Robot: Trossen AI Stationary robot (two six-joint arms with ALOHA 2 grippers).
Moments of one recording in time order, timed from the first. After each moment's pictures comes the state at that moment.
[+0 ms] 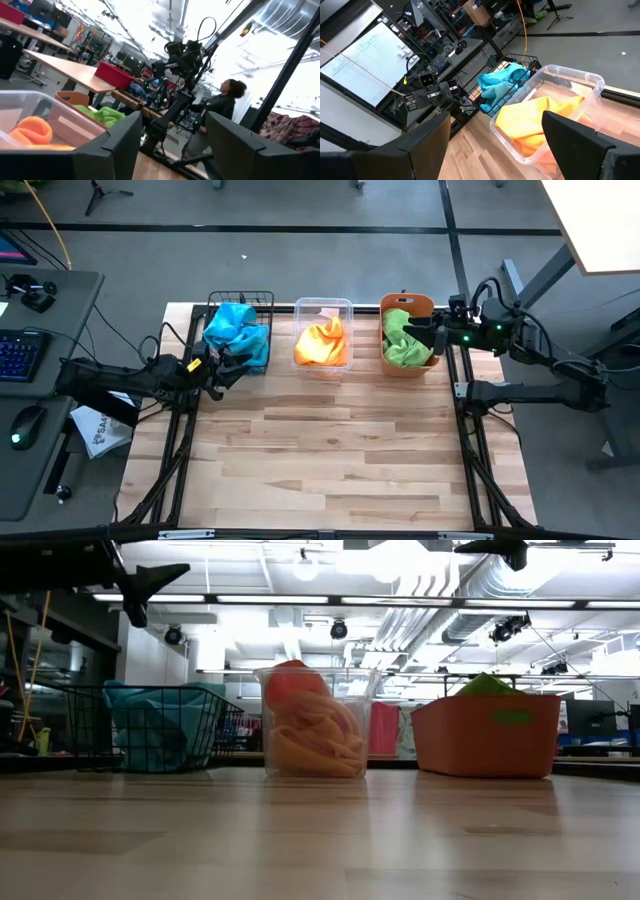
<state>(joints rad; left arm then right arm) -0.06 0.41 0.16 0.55 -0.28 -0.44 -0.30 0.75 1.04 -0.48 0.02 0.66</state>
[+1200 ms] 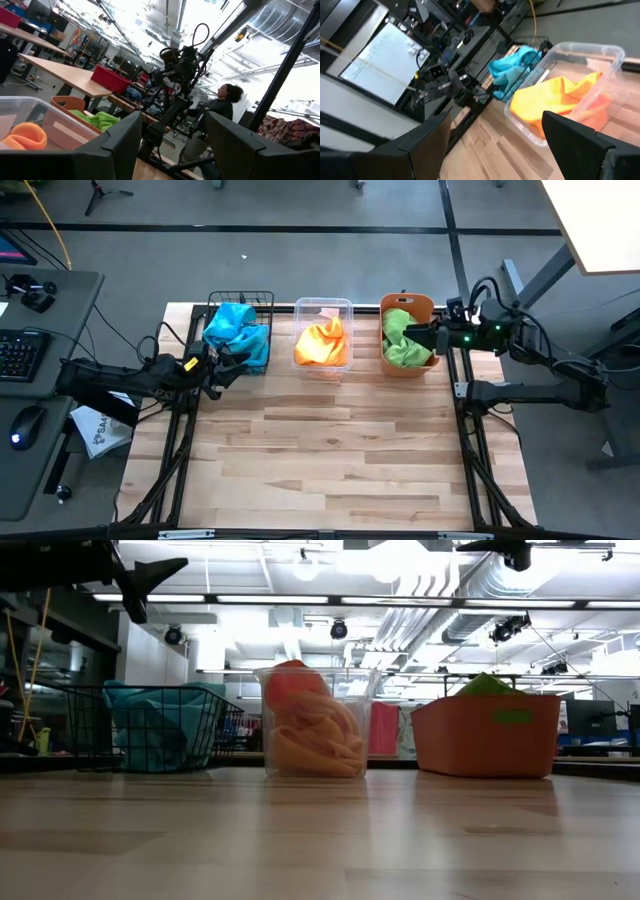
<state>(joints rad) -0.05 0.40 0.16 0.57 -0.27 -0.44 -0.30 0.75 1.04 -0.51 -0.05 0.78</state>
